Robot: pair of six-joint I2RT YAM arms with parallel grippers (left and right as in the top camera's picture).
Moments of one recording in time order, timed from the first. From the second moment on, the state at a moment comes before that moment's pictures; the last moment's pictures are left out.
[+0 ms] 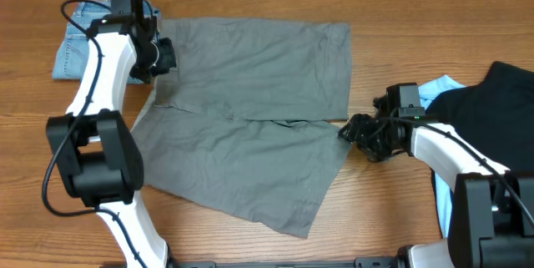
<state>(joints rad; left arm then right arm) 0.09 2.09 1.76 -0.94 0.14 -0.14 0.05 1.64 0.79 -0.42 -0.42 0.51</state>
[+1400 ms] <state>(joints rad) 0.11 1.58 1.72 -1.44 0.03 -0.21 -0.16 1.18 1.19 -1.17 -0.35 0.46</state>
